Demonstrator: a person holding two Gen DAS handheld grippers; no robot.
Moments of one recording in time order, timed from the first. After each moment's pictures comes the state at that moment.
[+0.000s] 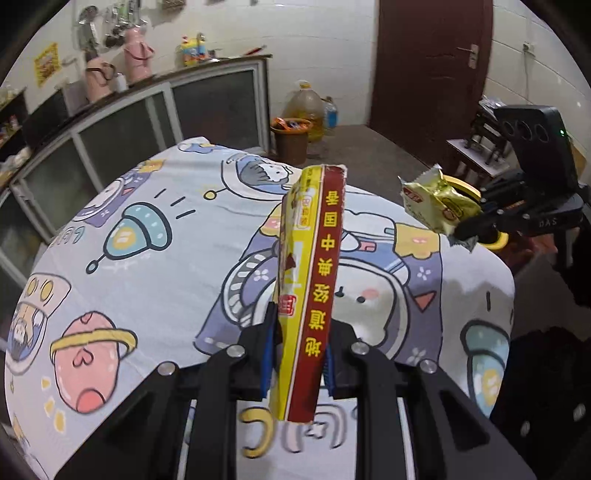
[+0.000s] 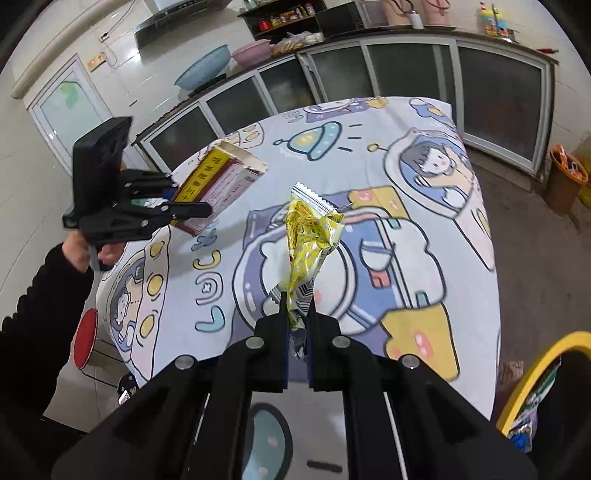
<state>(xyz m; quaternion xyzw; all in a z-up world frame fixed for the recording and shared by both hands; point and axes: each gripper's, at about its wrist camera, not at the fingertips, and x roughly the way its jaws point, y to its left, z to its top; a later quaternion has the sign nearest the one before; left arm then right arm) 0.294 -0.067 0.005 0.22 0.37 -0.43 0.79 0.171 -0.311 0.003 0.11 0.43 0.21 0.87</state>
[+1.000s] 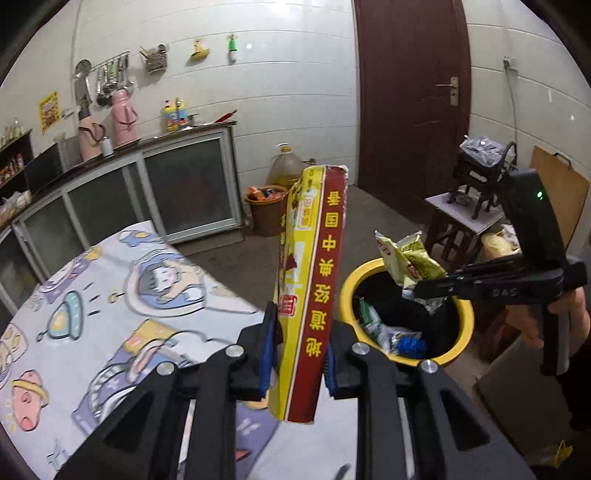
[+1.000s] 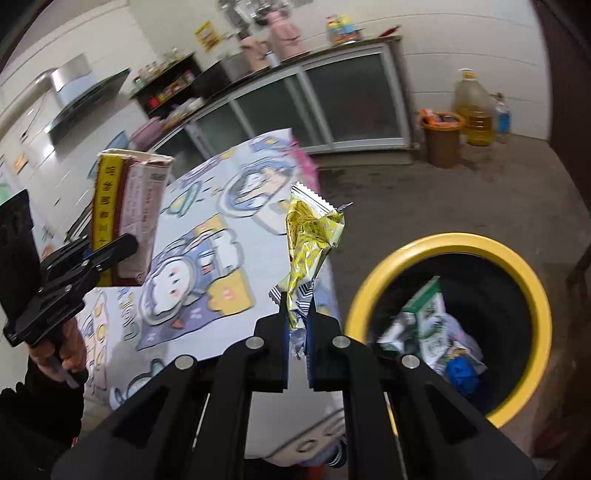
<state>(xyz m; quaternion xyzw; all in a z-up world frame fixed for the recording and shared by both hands) 0.158 -0.282 0.038 0.17 0.27 -0.45 0.83 0.038 -0.502 -0.011 0.22 0.37 0.00 0.90</state>
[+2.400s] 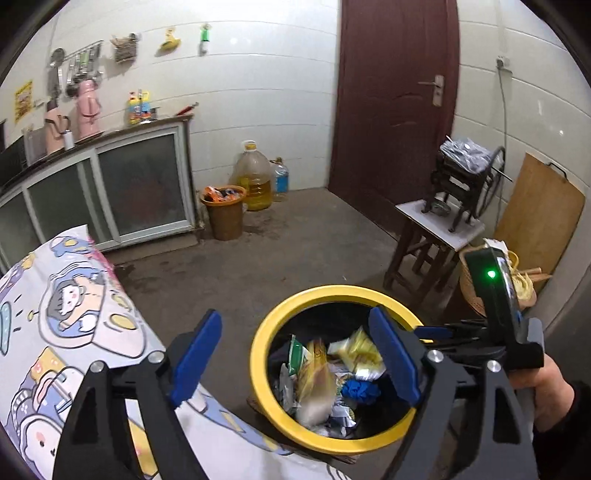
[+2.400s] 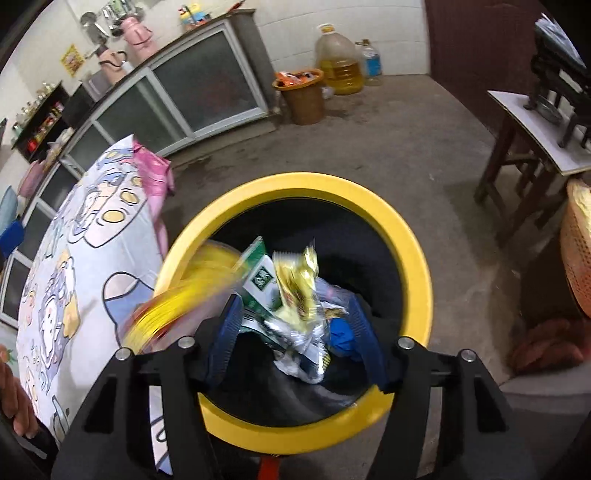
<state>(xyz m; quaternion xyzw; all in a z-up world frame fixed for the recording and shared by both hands) 0.133 -0.419 -0.002 0.14 0.28 -0.48 0.82 -0.003 -0.618 -0.102 0.28 0.43 -0.22 0.83</state>
